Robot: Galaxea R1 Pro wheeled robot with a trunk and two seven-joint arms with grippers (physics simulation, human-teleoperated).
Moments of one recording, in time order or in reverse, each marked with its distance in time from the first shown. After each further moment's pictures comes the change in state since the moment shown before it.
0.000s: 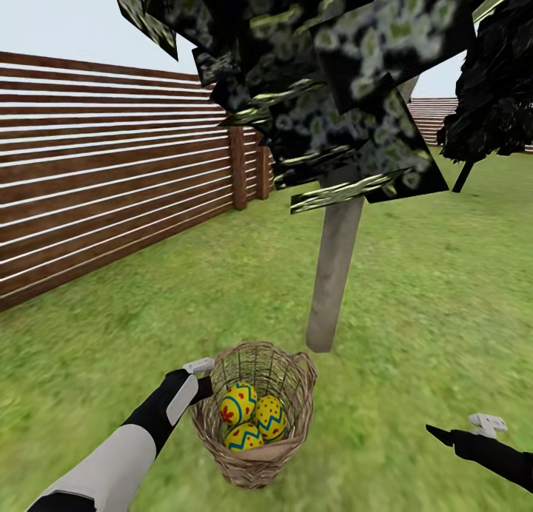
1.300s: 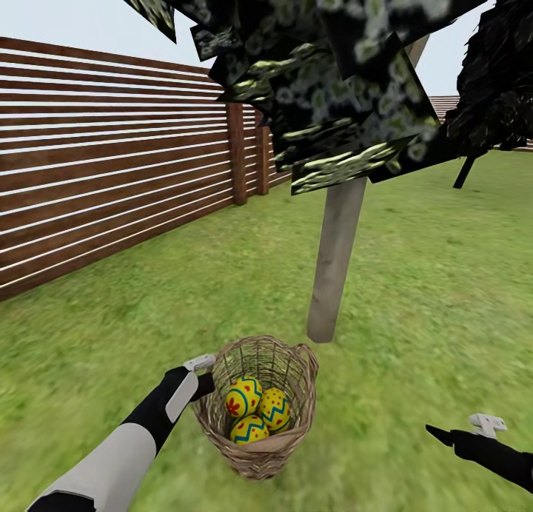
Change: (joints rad) left arm -0.002 0.000 -0.001 -0.019 0.050 -0.010 -0.002; right arm 0.000 0.002 -0.001 0.001 0.000 -0.001 -0.003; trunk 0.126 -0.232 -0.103
